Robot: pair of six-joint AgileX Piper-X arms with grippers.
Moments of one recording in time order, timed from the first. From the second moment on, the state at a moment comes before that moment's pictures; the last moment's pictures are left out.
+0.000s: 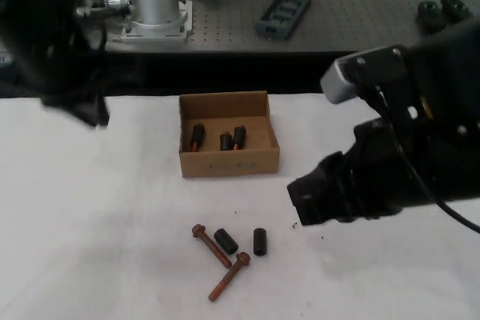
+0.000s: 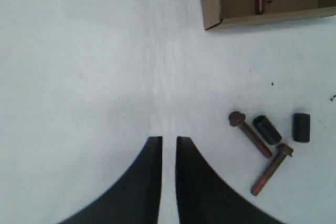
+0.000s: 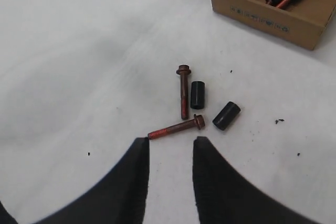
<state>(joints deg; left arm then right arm) -13.3 95.7 -86.8 46.4 8.5 -8.7 46.2 70.6 -51.7 32.7 -8.9 9.7</state>
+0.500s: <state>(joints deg) -13.3 57.2 -42.3 29.4 7.3 -12.9 47.2 95.7 -66.0 34.9 -12.2 2.4</state>
